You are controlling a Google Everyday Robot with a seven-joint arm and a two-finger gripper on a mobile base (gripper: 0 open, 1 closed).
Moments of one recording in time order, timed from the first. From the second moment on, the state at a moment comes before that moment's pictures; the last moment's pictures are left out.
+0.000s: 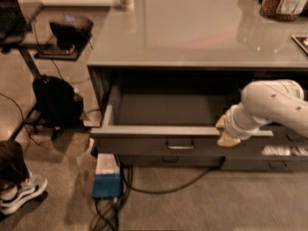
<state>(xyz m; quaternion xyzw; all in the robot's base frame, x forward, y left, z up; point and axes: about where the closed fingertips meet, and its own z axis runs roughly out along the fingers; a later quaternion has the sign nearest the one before) 0.557 -0.246 0.644 -0.67 0.73 -0.05 0.15</state>
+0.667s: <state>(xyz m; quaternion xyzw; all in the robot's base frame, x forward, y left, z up) 0.528 -0.246 0.643 -0.67 0.72 -0.03 0.16</state>
